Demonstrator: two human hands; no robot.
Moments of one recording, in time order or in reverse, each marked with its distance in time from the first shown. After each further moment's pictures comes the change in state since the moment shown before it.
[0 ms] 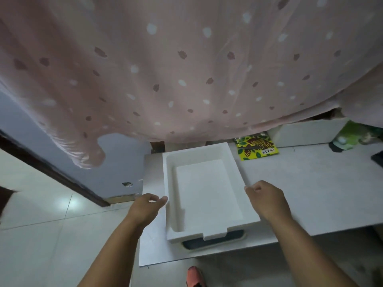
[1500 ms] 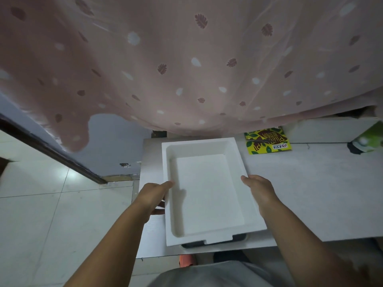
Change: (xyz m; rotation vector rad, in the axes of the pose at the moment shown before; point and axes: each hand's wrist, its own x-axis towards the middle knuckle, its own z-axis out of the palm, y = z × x) left_hand 0.049 0.015 0.026 -0.271 -0.140 -0.212; right_hand 0.063 -0.020 0.047 0.682 -0.273 0.310
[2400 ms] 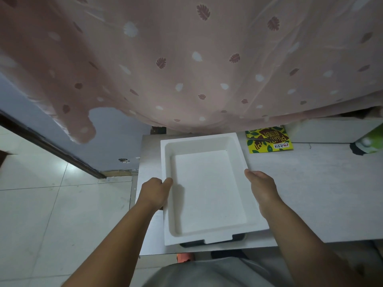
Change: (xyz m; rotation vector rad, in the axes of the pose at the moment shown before) left_hand 0.012 0.003 0.017 0.403 0.211 0.224; right_hand 0.001 -0.011 0.003 -0.126 0.109 -0.030
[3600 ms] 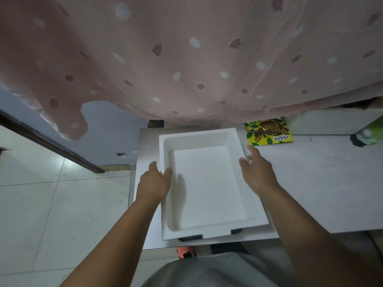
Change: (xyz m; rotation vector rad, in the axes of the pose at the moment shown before) left_hand 0.002 0.008 0.005 0.130 0.115 0.020; right_hand 0.012 -0.014 0.006 -0.545 0.028 -0.339
